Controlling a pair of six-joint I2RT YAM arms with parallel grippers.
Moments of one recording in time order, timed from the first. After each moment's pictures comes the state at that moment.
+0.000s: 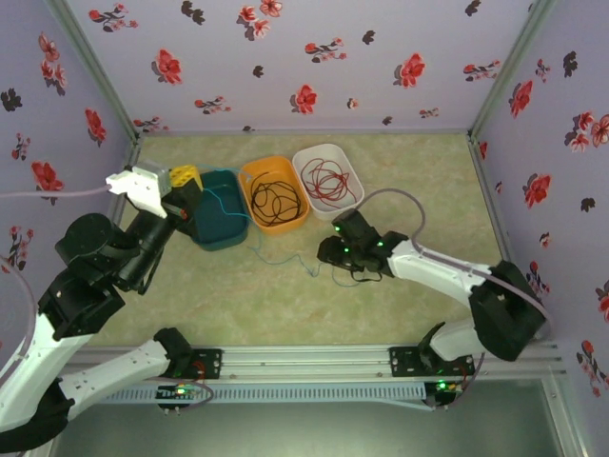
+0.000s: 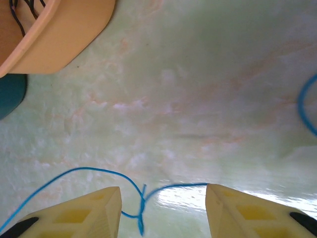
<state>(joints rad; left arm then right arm) -0.87 0.72 1.26 -0.44 -0.41 -0.02 0.77 1.42 0.83 -0.37 -0.07 0.94</state>
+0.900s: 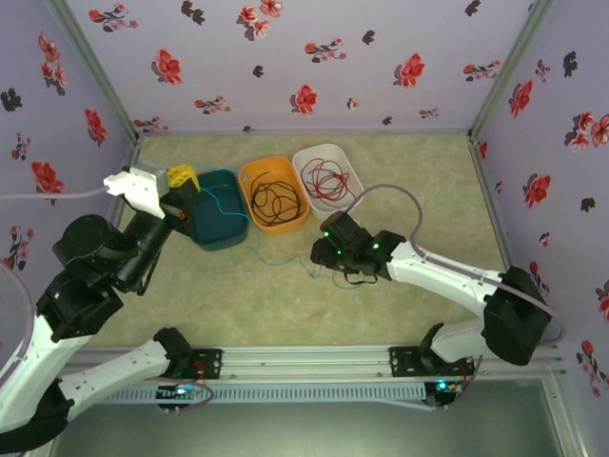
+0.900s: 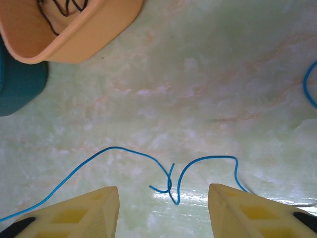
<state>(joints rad) -0.87 0.71 1.26 -0.44 -0.43 0.01 0.89 1.36 0.92 -0.54 0.05 1.02</state>
